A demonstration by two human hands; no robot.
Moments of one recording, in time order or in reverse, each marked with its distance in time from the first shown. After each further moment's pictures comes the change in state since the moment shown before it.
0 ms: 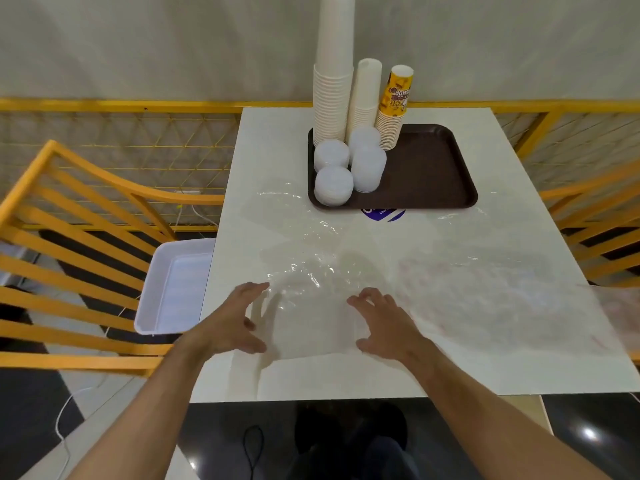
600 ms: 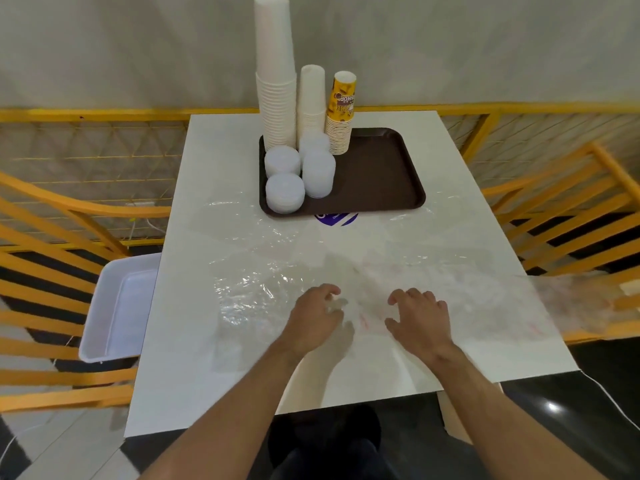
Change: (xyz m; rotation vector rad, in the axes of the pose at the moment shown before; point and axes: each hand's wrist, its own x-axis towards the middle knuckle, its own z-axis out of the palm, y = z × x) left_hand 0.070 0.123 0.147 0.045 0.161 0.219; right_hand -0.053 0.085 -0.043 -0.116 0.231 0.411
